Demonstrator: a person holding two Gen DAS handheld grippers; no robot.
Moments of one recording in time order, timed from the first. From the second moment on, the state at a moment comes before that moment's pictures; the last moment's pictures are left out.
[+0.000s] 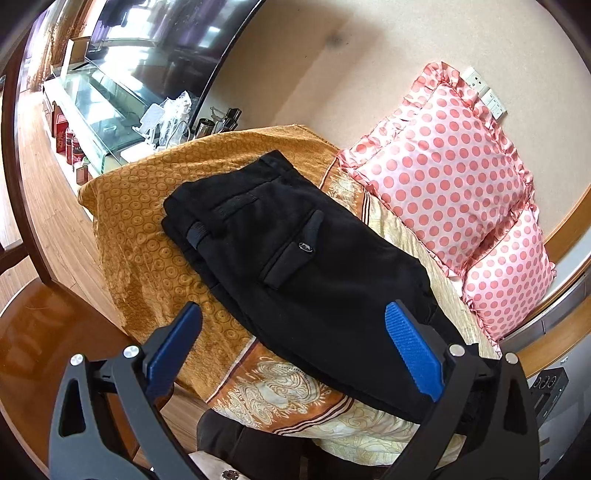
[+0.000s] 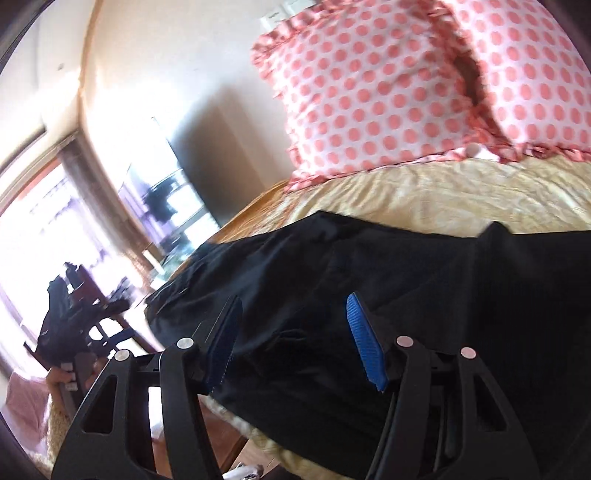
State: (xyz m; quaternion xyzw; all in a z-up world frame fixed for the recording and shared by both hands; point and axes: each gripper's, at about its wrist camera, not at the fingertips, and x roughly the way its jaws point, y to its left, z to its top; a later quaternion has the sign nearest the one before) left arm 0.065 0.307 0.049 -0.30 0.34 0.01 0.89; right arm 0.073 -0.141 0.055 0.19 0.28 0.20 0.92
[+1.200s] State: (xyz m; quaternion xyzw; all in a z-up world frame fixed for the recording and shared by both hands) left arm 0.076 0.303 0.039 -0.27 0.36 0.01 0.89; right arm 0.106 -0.080 0.031 0.05 0.38 0.28 0.88
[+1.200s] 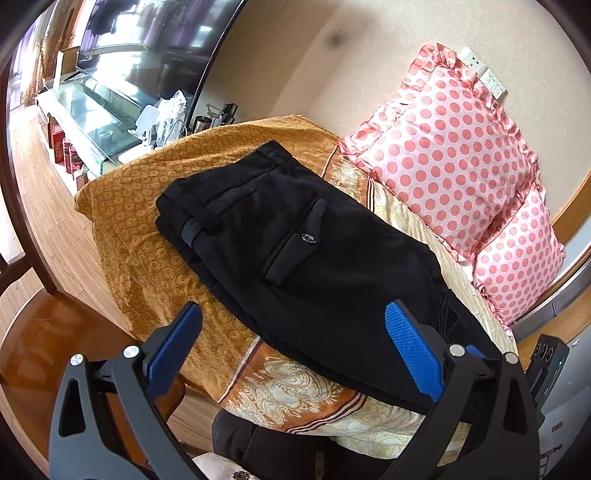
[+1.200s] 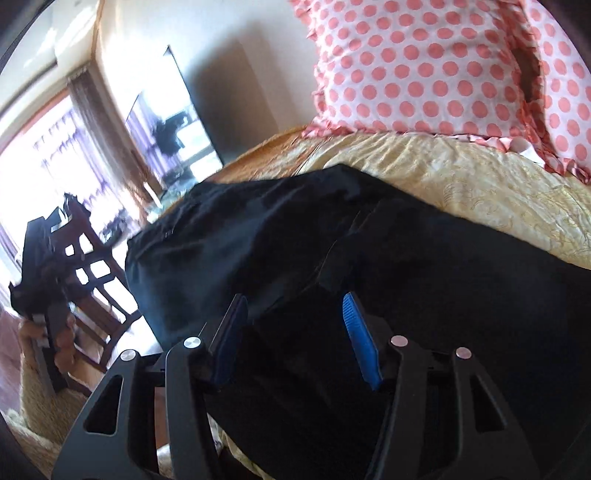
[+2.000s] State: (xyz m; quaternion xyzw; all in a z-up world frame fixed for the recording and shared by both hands) left arm 0.118 0.382 0.009 -0.45 0.35 0.00 0.82; right arm 0.081 -0.060 0.015 -0.01 0.37 0.28 0.89
